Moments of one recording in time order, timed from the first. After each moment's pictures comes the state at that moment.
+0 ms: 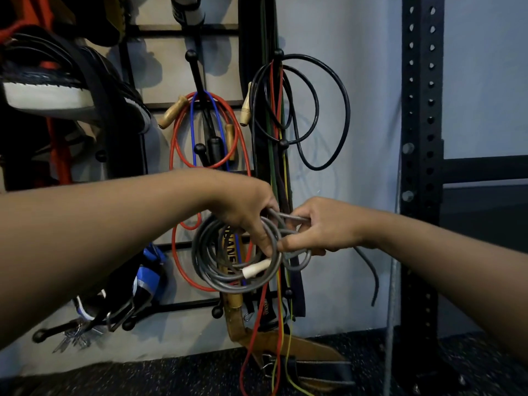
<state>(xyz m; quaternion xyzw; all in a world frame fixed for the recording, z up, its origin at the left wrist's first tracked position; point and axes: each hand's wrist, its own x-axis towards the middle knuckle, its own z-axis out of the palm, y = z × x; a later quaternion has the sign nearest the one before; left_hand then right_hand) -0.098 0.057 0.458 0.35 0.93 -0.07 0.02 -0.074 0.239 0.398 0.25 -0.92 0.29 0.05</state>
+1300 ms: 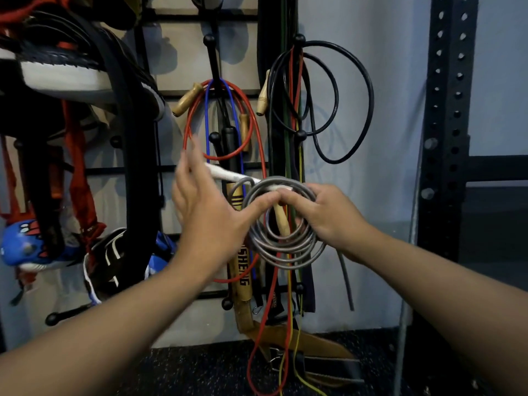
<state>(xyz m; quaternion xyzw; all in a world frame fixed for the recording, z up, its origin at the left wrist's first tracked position) -0.081 0.014 0.367 0.13 0.81 0.40 -0.42 -0.105 0.196 0.371 0.22 -0.82 0.45 0.28</state>
